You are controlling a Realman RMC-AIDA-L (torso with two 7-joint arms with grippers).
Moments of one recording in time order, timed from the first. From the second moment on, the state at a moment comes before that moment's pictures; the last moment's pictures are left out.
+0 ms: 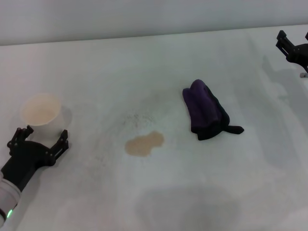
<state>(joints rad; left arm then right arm) -0.34 -2.09 2.84 0.21 -1.06 1.01 -0.11 0.52 2.03 -0.70 -0.02 2.45 0.98 -2.72</state>
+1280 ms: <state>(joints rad) -0.12 -2.09 2.83 0.24 -1.22 1.36 -0.13 0.52 2.02 -1.11 -0.23 2.29 0.86 -2.23</state>
